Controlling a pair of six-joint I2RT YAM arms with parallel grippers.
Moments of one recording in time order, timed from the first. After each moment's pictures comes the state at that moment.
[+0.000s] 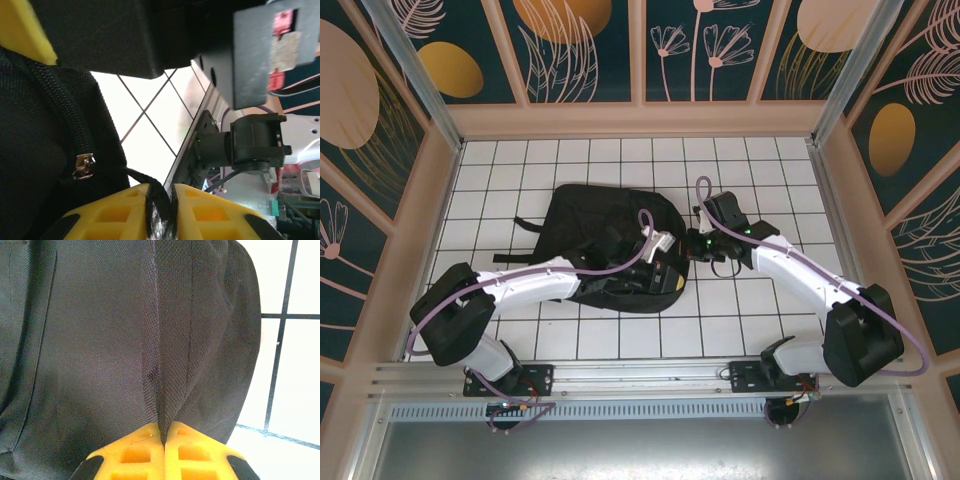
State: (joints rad) left arm -0.91 1.55 0.88 0.08 0.60 -0.68; right arm 0.53 1.33 0.90 -0.53 -0.29 0.55
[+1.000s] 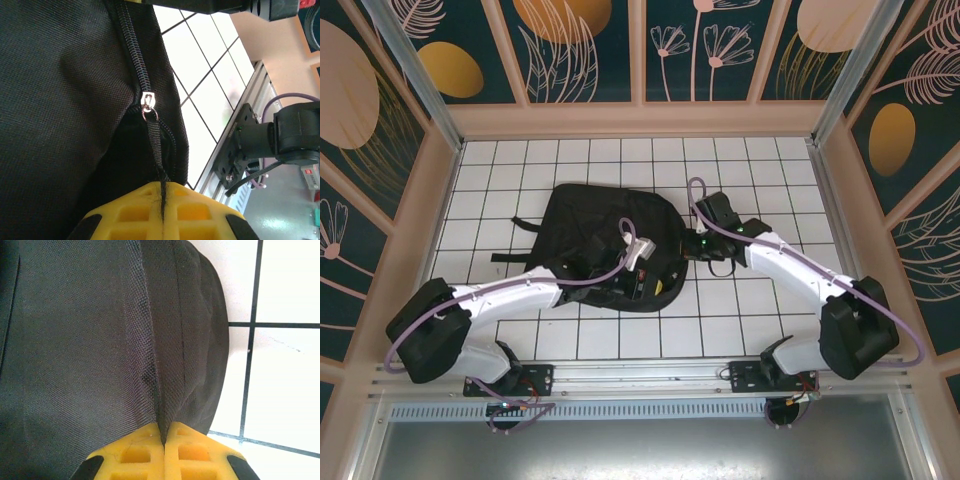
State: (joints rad) left arm -0.88 1.40 0.74 -0.01 0.48 -0.61; right arm 0.57 1.38 0.94 -0.56 -0.15 0.55
